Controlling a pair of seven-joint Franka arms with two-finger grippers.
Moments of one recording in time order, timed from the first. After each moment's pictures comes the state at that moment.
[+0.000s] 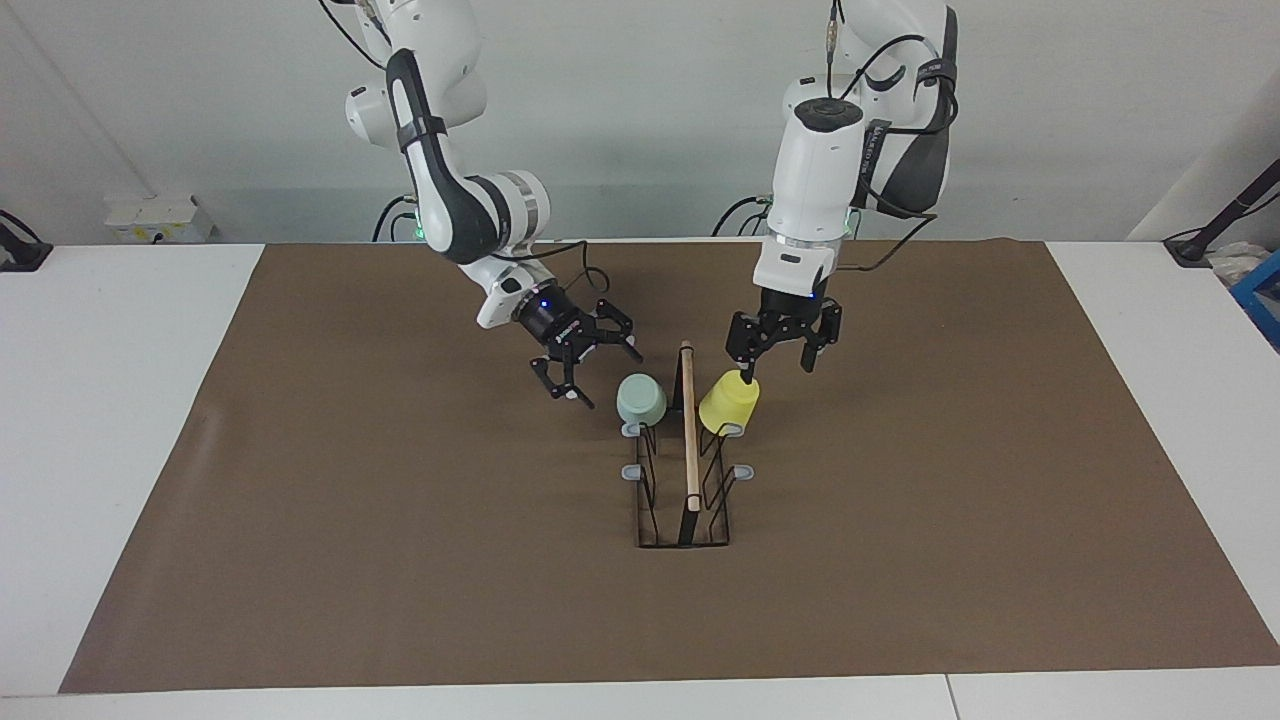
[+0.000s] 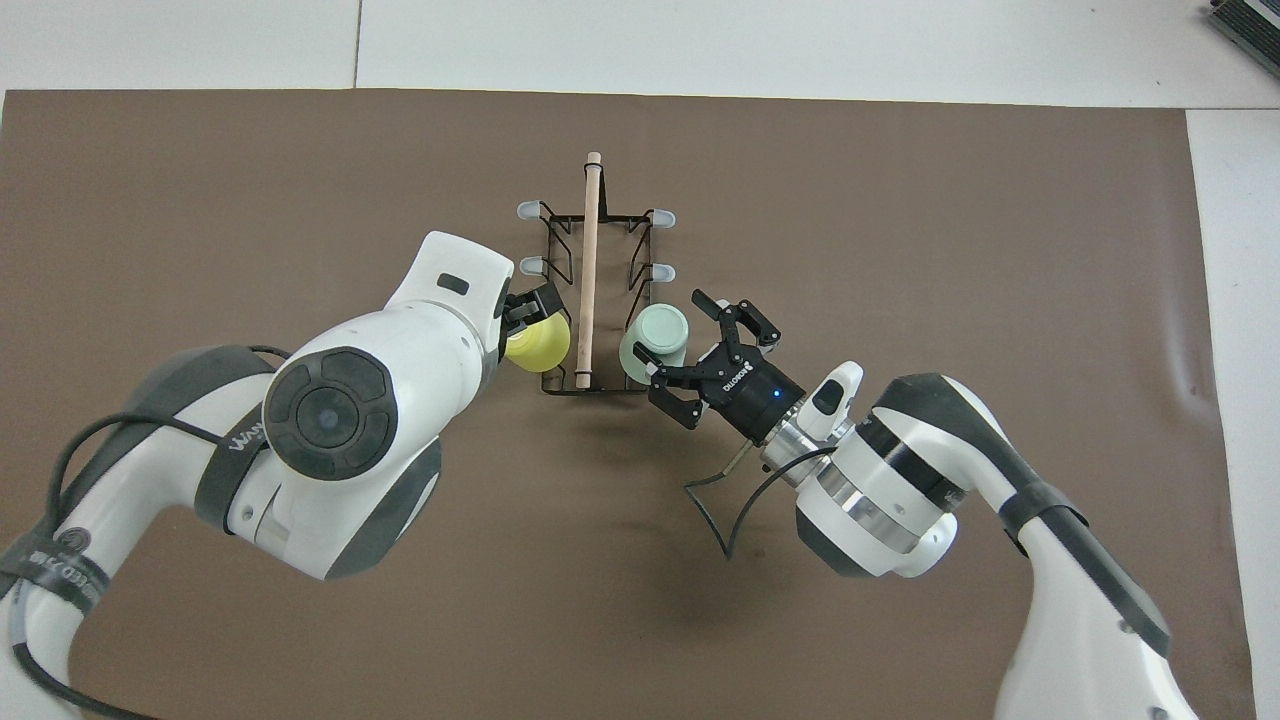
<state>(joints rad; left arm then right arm) -0.08 0.05 -0.39 -1.96 0.17 2.31 -0.74 0.43 0.10 0.06 -2.20 2.58 2.63 -2.46</state>
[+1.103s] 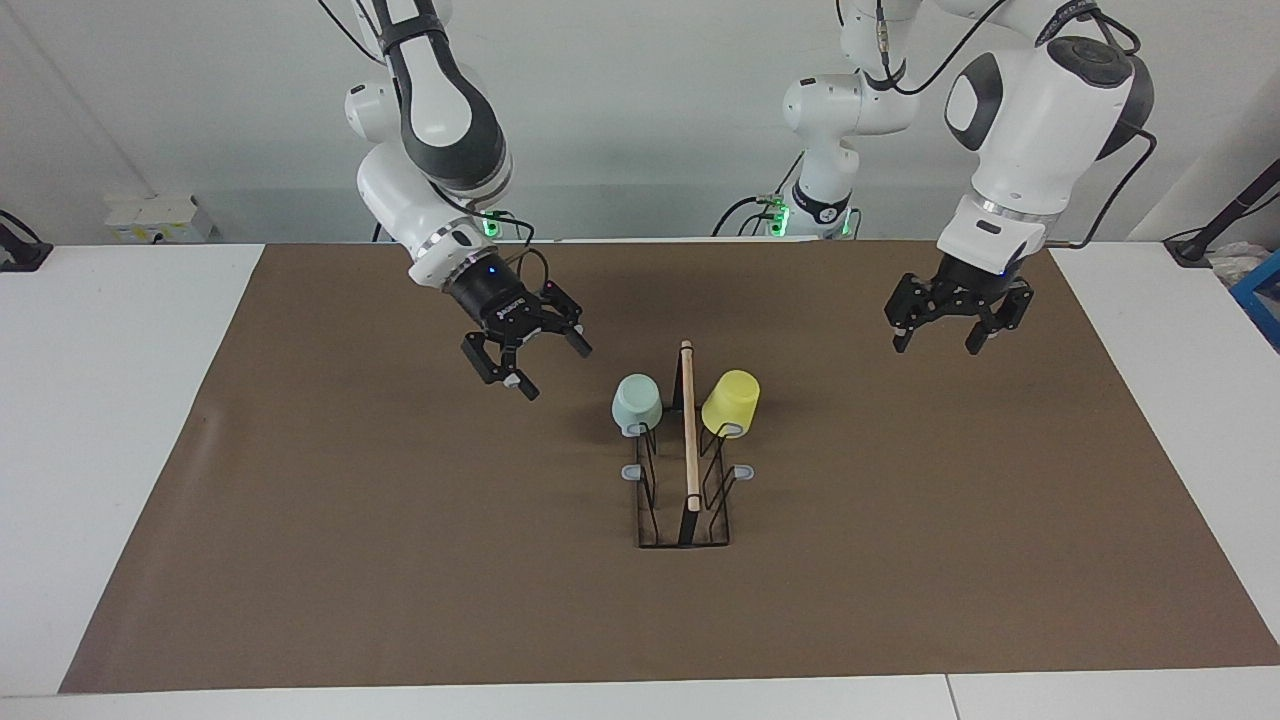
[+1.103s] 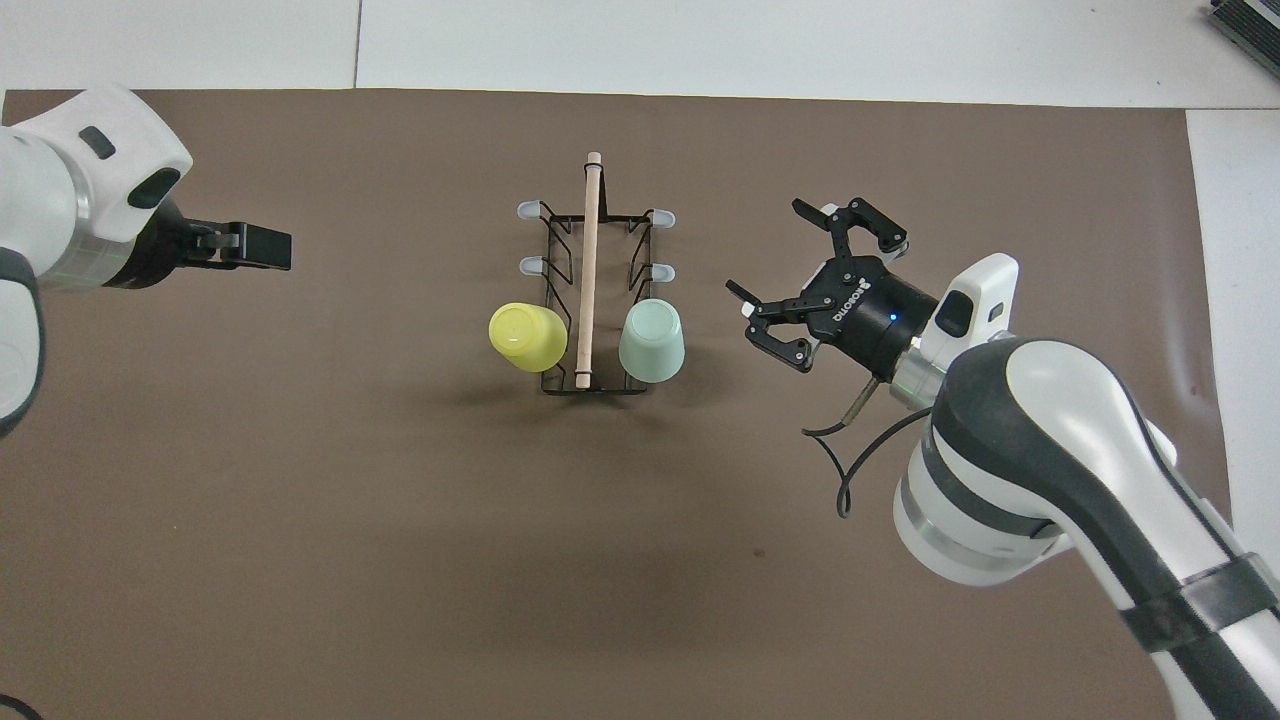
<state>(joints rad) -0.06 0.04 -0.08 -1.70 -0.03 1.91 0.01 0.29 0.02 0.06 -2.08 1.67 2.72 -2.13</state>
